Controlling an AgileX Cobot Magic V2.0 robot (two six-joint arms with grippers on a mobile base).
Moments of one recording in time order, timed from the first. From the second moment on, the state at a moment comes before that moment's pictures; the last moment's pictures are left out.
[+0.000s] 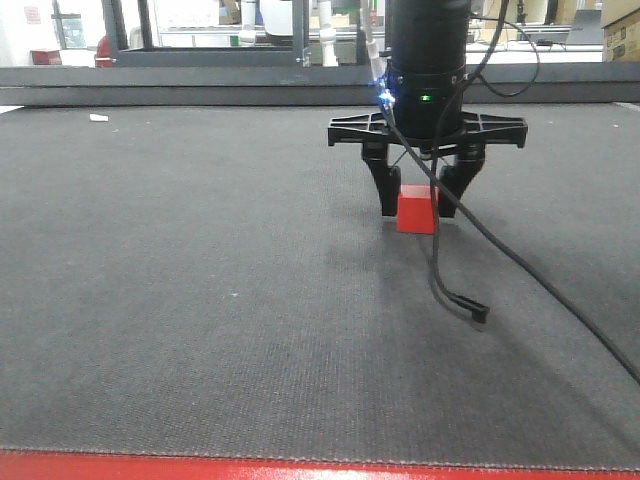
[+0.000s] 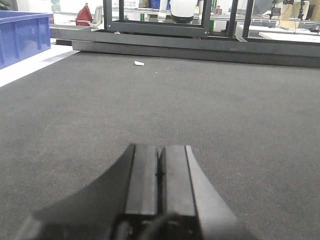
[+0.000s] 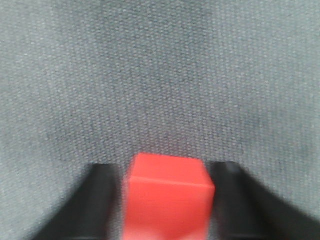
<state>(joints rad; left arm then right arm) -0.01 -0.01 0.03 -0.10 0.03 0.06 0.45 2.16 -1.86 -0.16 1.08 0.75</state>
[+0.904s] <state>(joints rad) -0.01 -0.01 0.03 -0.10 0.03 0.06 0.35 1.57 -1.43 -0.15 0.87 0.28</state>
